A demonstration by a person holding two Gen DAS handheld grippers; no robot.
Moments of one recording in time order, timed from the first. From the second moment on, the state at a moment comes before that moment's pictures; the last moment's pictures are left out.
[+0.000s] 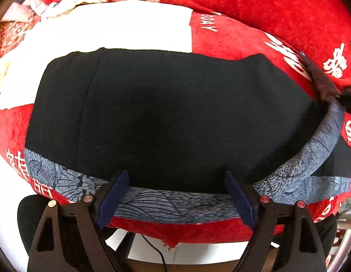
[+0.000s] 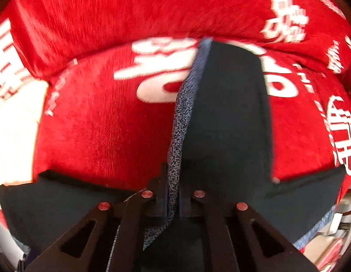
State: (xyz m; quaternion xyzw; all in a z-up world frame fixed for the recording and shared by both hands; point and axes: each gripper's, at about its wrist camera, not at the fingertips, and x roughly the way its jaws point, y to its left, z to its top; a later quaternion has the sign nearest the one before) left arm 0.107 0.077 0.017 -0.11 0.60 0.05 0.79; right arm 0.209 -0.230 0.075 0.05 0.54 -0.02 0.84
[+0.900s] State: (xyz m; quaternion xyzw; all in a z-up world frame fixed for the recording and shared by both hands) left arm 0.112 -0.010 0.027 -0.07 0.59 -0.03 0.80; right arm 0.040 -0.255 0.092 -0.17 0.38 -0.04 0.91
